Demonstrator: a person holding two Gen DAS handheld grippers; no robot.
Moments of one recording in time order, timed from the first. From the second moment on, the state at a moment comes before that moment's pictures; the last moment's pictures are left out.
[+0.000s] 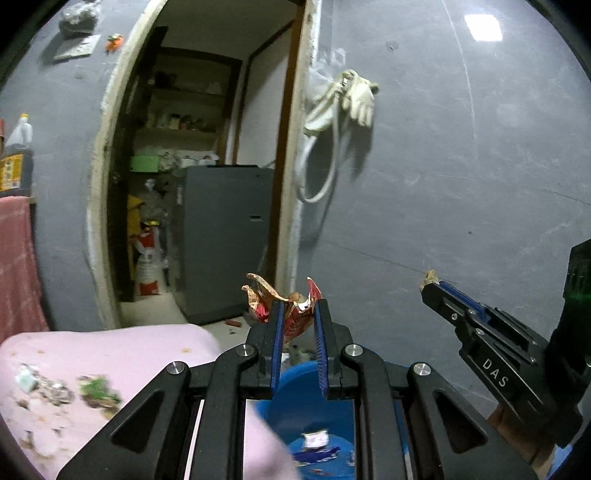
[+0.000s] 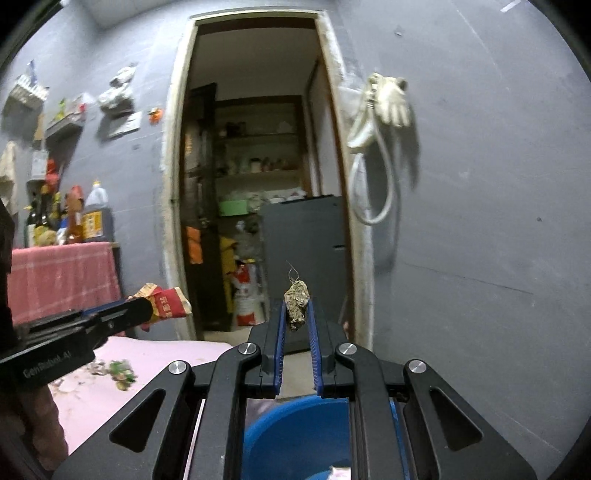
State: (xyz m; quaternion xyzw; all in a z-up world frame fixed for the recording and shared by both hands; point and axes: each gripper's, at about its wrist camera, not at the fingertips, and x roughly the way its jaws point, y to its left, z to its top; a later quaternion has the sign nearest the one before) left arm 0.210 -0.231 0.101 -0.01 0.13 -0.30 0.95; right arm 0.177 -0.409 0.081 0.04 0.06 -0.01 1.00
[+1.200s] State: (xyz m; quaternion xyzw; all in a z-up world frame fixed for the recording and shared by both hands) left arm 0.275 -0.249 0.050 -0.06 0.26 -0.30 0.92; right arm 0.227 -0.461 0.027 0.15 0.24 0.00 0.96
